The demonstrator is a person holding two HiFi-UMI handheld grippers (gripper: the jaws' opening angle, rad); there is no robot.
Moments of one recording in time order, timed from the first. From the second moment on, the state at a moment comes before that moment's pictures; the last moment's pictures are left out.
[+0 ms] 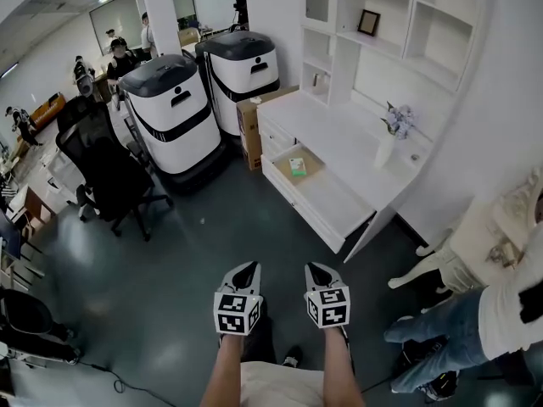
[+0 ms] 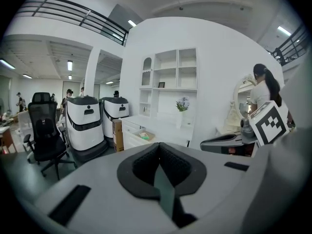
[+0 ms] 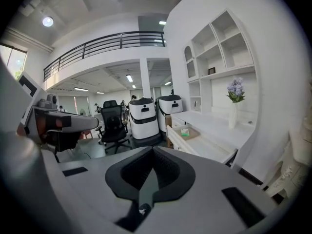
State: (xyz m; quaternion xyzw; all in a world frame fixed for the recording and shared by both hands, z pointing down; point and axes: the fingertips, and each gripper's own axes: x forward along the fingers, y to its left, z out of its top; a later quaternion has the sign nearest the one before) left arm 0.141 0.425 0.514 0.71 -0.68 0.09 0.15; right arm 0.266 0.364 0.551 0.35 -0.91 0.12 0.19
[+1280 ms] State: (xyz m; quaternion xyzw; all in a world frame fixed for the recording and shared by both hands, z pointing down) left arm -0.041 0.189 0.518 0.74 -0.65 0.06 0.17; right arm 0.129 0.158 0.577 0.39 -0.88 0.17 0.22
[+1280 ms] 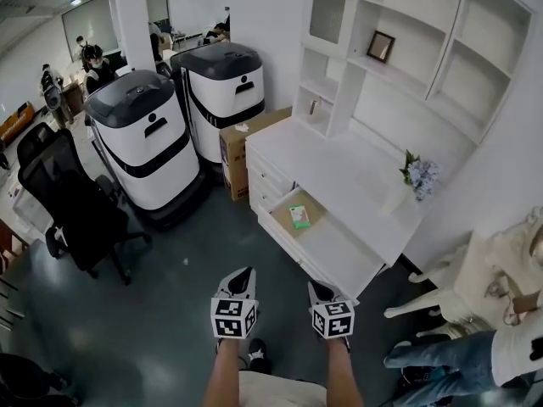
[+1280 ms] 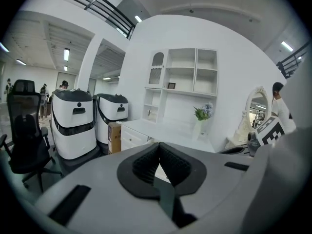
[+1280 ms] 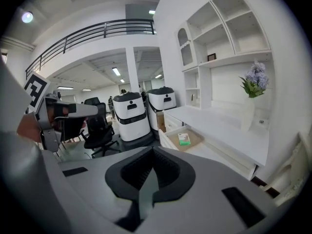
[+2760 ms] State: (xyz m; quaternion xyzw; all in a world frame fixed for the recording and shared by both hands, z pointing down) left arm -0.110 -0.085 0.558 0.81 -0.54 0.13 0.18; right arm 0.061 -0.162 0.605 0.47 -0.83 0.24 0.17
